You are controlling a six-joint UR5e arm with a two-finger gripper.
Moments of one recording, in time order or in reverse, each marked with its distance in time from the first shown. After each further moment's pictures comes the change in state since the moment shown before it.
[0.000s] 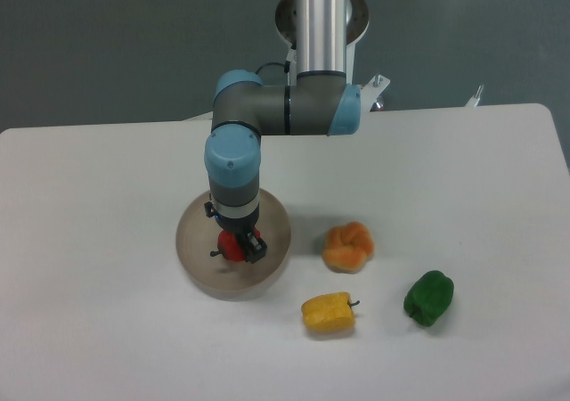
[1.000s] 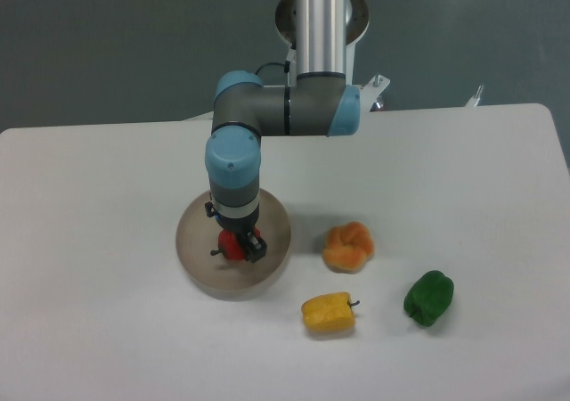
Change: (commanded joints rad) arm 0.005 0.014 -0.002 -0.003 -0.003 -0.006
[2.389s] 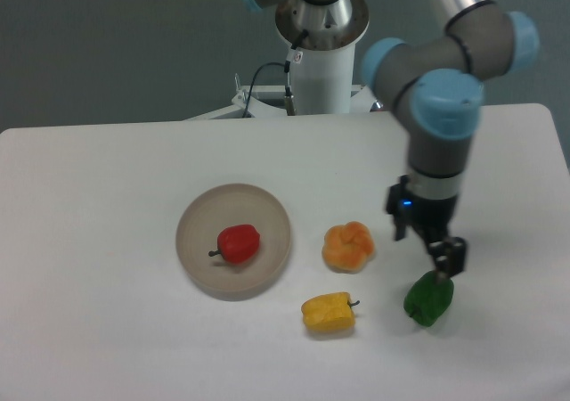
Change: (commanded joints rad) arm 0.497 0.006 0.245 0.003 -0.008 0.742
